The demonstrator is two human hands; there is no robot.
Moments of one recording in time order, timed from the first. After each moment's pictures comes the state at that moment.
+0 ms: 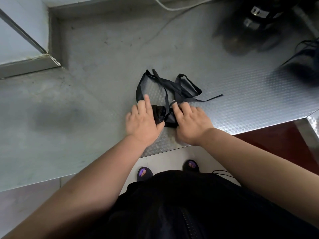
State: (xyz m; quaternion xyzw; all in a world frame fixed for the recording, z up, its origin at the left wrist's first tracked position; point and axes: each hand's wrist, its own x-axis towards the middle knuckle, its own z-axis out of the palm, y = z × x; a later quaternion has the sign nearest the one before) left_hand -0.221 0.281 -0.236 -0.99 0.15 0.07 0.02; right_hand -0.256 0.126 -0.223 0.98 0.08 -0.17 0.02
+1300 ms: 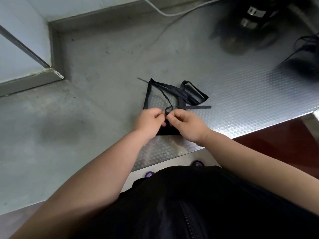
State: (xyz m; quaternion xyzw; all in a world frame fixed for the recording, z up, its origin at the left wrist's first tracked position) left_hand -0.192 0.284 -0.219 -0.85 0.01 0.25 -0.46; right_hand -0.242 0.158 -0.215 0.78 -0.13 -0.15 -0.59
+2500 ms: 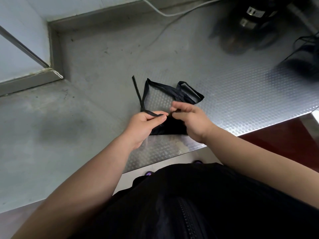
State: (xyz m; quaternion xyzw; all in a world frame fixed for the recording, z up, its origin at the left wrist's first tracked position) left_hand -0.200 0.301 -0.215 -0.69 -0.01 0.31 -0.65; right_hand -0.234 0.152 -0.204 0.58 -0.27 -0.13 -0.76
